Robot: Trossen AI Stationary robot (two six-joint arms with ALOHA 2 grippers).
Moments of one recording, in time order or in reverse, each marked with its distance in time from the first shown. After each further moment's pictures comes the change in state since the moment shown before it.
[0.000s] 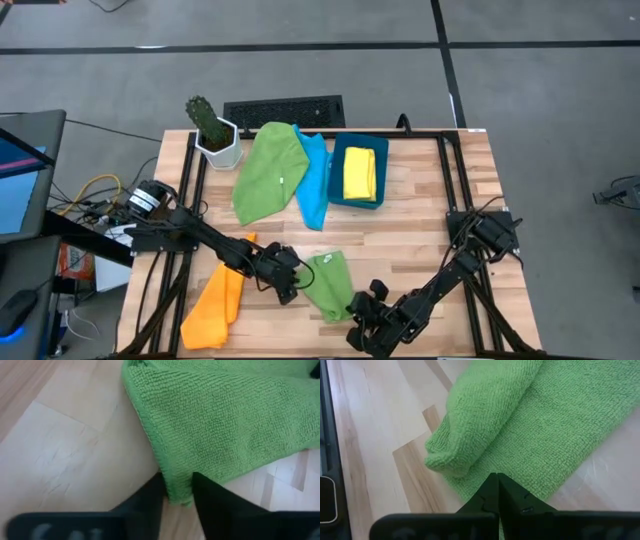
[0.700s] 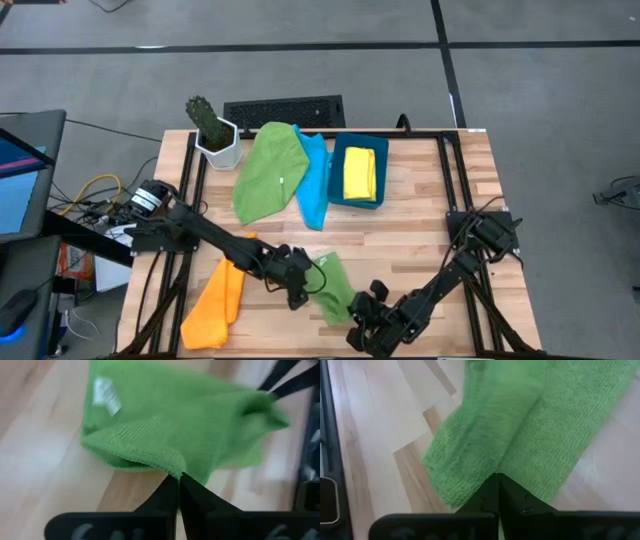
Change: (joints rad) left arm 0.027 -0.003 0.253 -0.251 0.068 0.000; right arm 0.005 0.000 0.000 0.003 0.003 0.016
